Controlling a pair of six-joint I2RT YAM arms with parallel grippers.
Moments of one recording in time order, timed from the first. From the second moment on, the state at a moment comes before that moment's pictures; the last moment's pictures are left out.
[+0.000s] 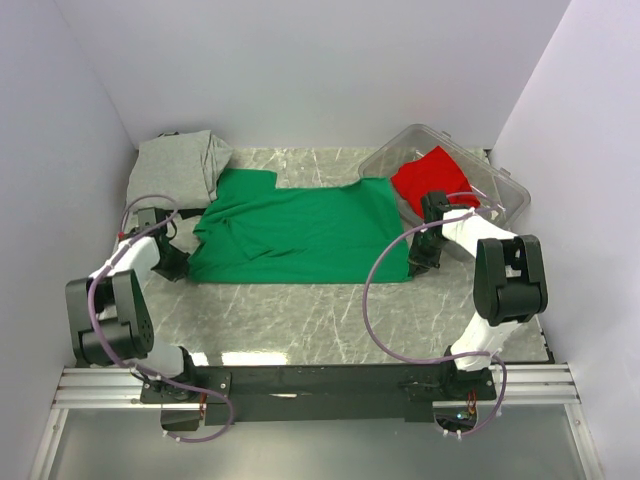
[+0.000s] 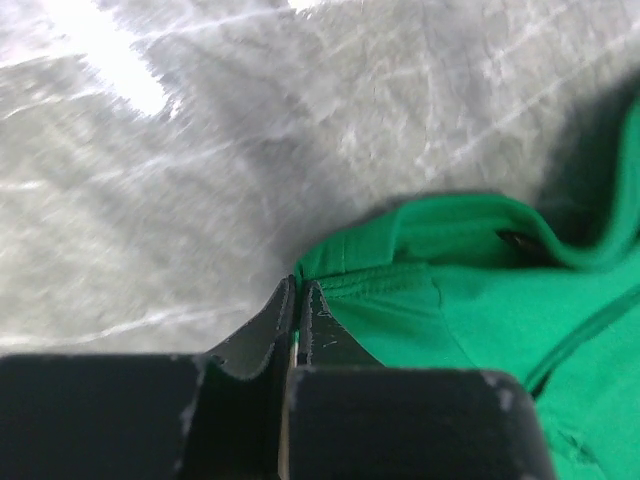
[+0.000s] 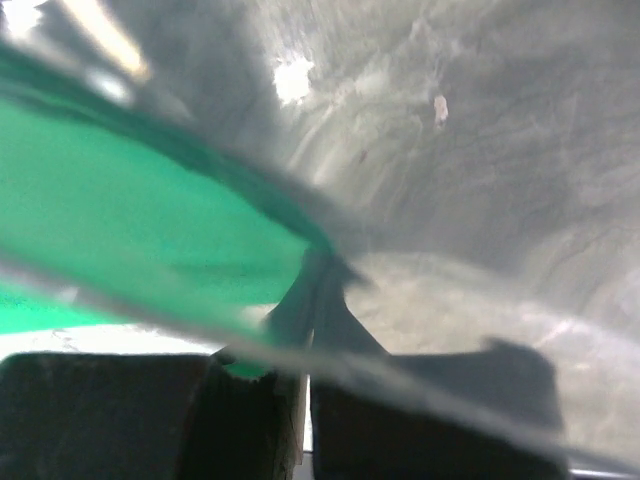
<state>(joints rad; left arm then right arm) 0.21 1.49 0.83 -0.54 -0.11 -0.84 0.08 1.72 1.05 -0.75 -0.09 0.43</state>
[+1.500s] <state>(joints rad) 0.23 0.95 0.85 -1.06 -0.30 -0.81 0.11 1.40 0.82 -0.97 -0.14 0.43</state>
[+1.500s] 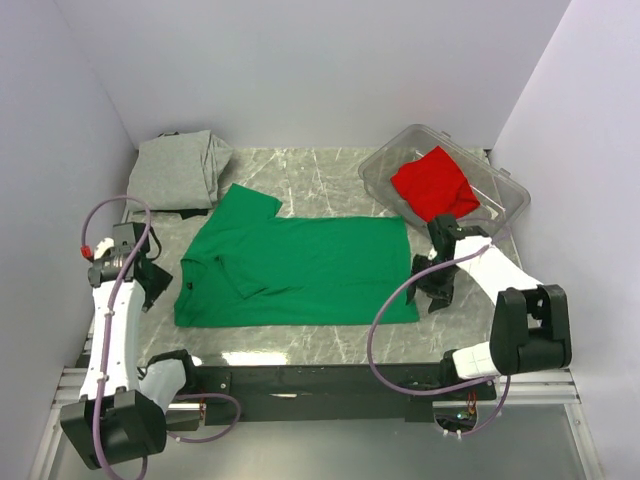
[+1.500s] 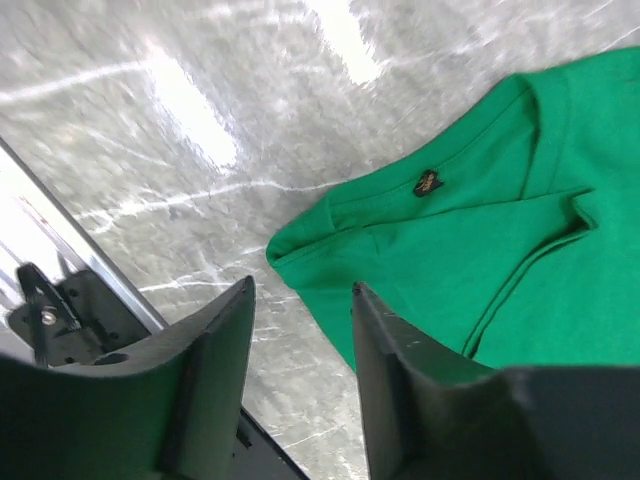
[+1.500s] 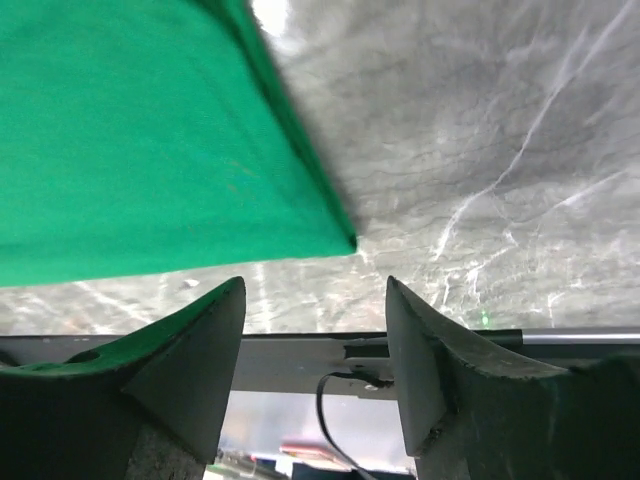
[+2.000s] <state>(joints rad) -0.10 1.19 0.91 -0.83 -0.09 -0.69 0.25 1.48 1.03 -0.97 -0.14 0.47</state>
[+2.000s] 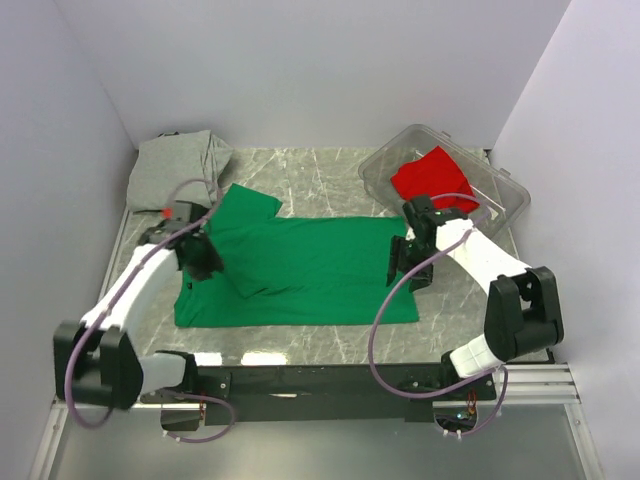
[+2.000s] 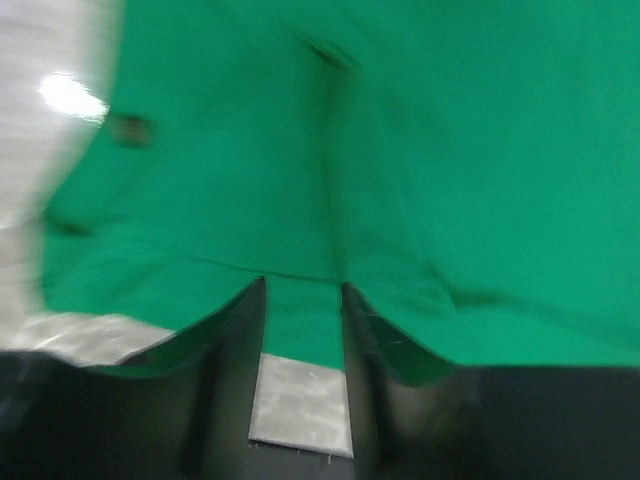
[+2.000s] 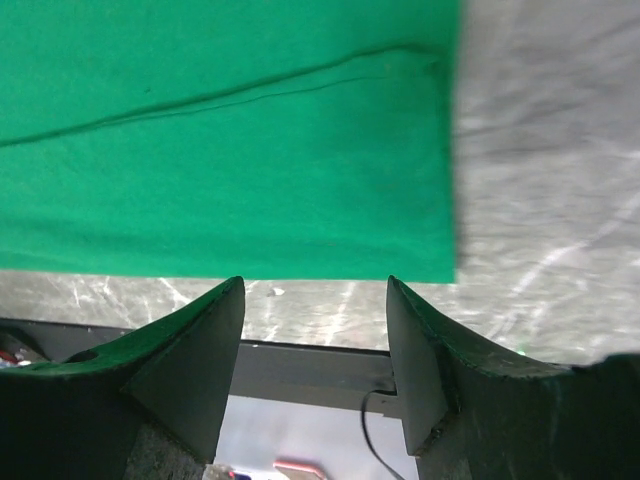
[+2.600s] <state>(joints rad) -0.25 1.45 0.84 -0.70 0.16 -0.58 0.34 1.52 1.03 -0.95 -0.14 0.54</state>
